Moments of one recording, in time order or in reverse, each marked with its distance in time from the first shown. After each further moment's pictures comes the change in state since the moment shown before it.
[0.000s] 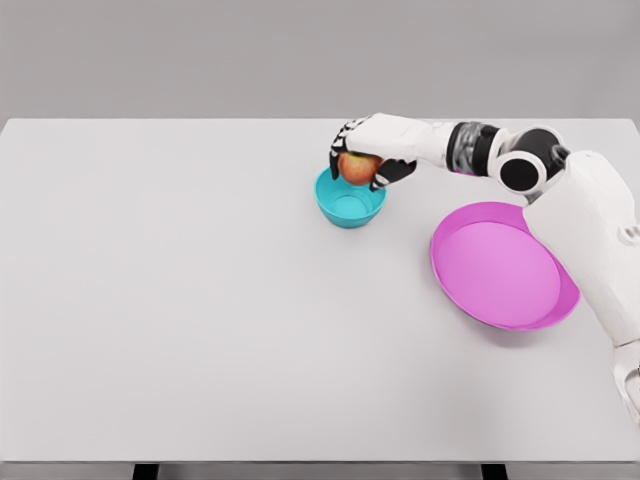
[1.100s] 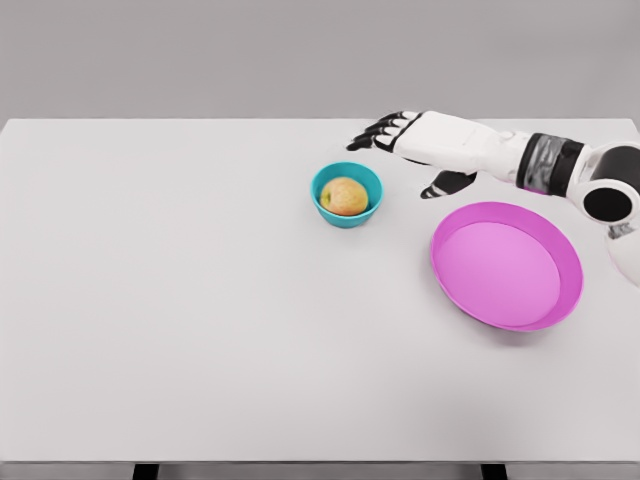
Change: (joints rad) left arm 0.000 0.000 0.000 0.001 0.000 0.000 0.000; right arm 0.170 -0.269 -0.084 -0.423 -0.107 0.074 0.000
